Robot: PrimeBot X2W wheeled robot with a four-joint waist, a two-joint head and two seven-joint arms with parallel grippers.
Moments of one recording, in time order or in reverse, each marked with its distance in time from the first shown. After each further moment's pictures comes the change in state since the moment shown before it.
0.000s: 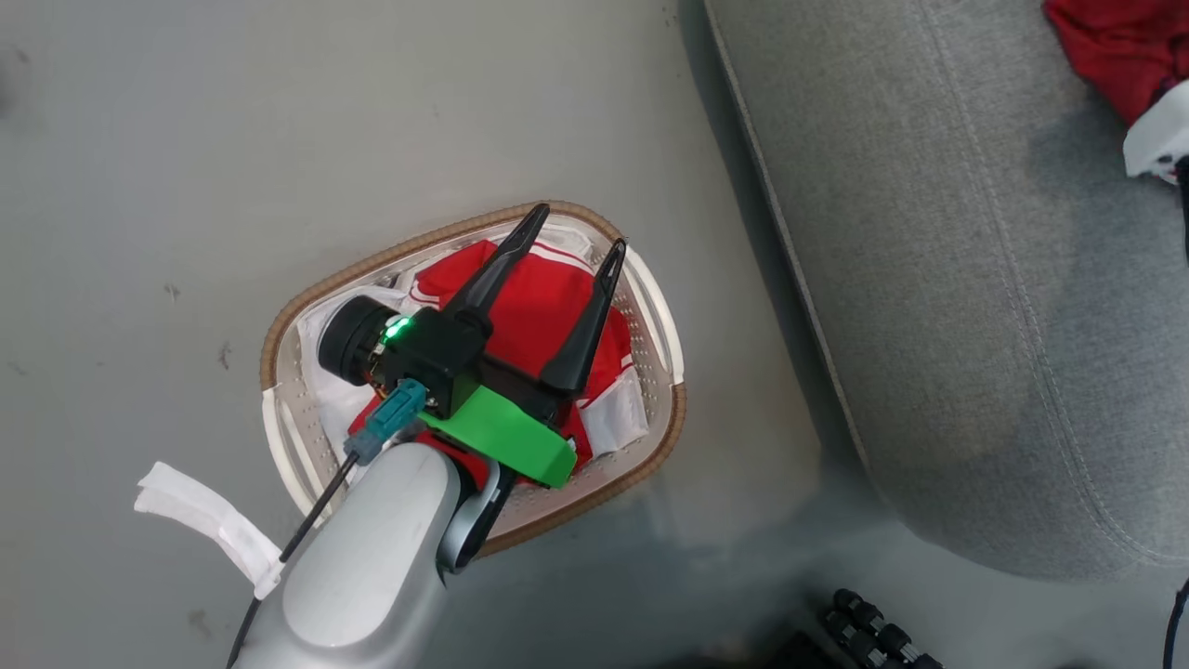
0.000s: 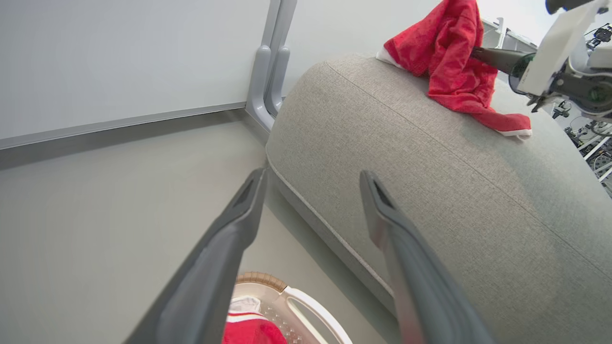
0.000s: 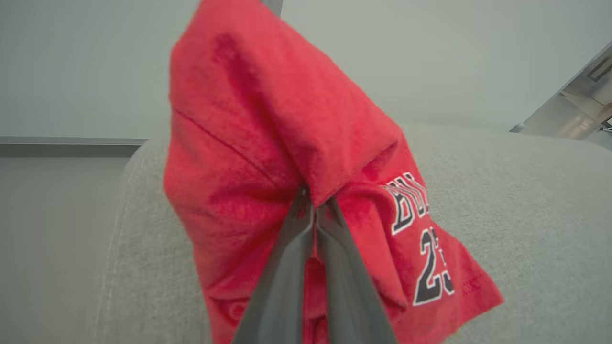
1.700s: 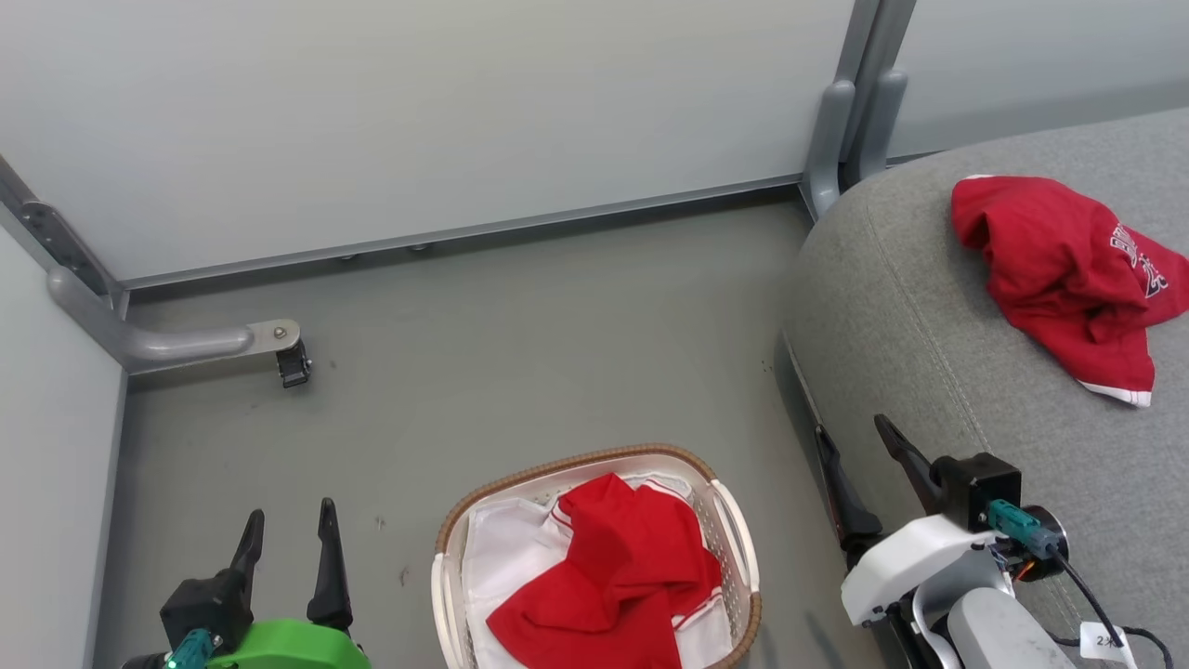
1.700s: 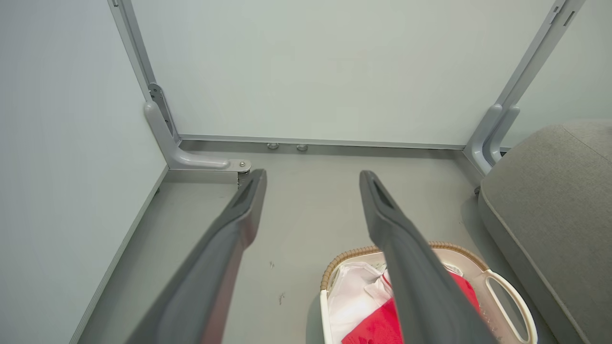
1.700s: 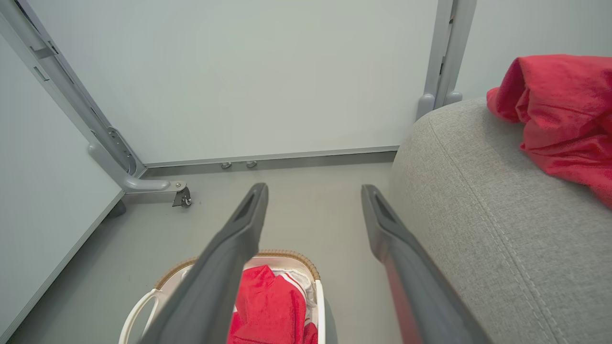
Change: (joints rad) left arm 0.499 -0.062 0.596 0.117 0.148 0.024 0.000; right arm 0.754 0.308 0.153 -0.323 0.045 0.000 0.000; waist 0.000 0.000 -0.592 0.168
